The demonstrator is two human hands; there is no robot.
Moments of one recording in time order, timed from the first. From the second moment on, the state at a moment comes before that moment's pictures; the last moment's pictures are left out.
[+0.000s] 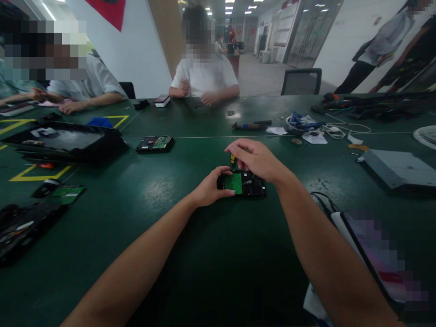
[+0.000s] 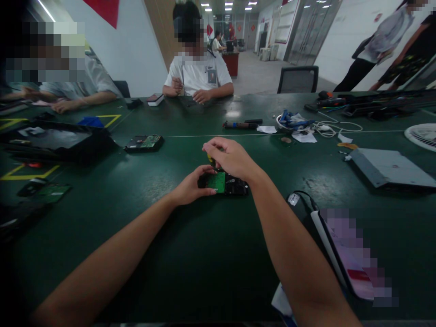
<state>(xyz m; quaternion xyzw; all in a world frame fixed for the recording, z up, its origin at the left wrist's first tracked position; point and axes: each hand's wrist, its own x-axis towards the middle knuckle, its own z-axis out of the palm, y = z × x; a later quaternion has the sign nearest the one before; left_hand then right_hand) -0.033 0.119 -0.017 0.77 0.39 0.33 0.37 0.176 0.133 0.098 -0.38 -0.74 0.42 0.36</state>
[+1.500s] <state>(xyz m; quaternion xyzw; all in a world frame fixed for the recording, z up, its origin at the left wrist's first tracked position) -0.034 0.120 -0.019 0.77 0.39 0.33 0.38 0.176 0.136 0.095 -0.39 -0.74 0.39 0.39</state>
